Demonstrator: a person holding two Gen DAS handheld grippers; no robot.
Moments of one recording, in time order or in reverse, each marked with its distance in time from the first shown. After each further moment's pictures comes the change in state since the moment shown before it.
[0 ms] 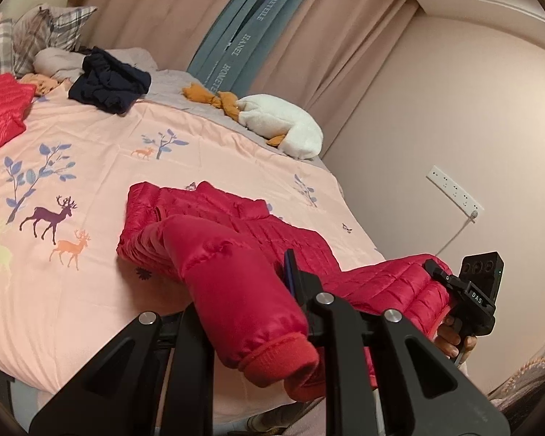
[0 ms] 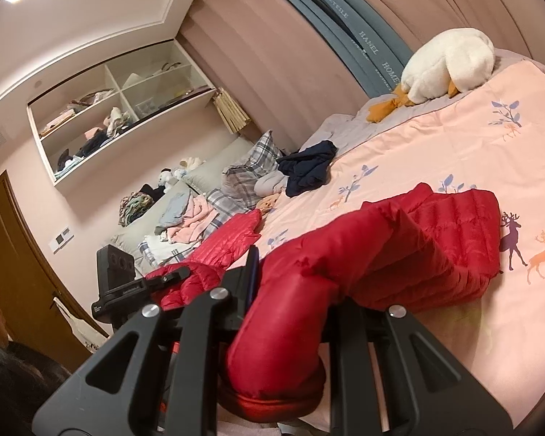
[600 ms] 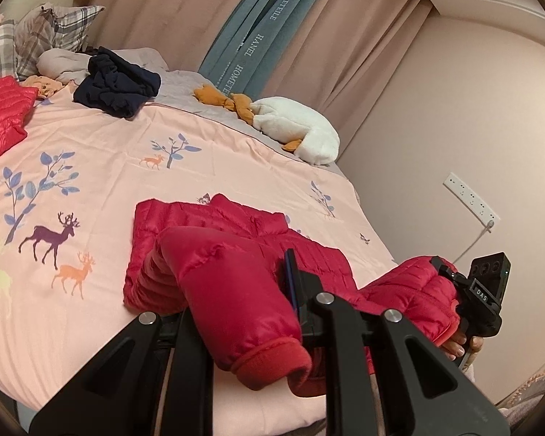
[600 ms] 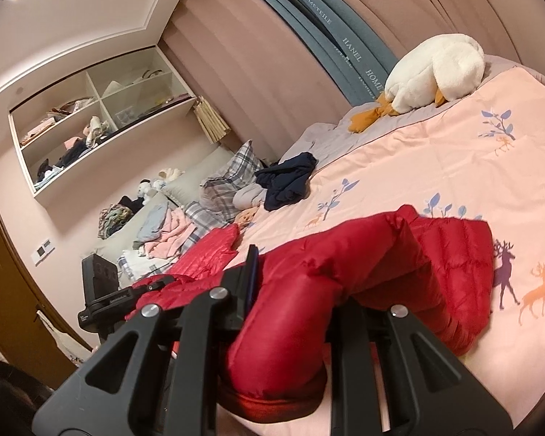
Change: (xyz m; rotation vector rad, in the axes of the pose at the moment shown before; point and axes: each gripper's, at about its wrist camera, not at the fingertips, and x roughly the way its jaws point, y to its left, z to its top) left arm 0.033 0.015 0.038 -0.007 -0.003 0.051; right arm 0.038 -0.029 0.035 0.014 -0.025 -0.075
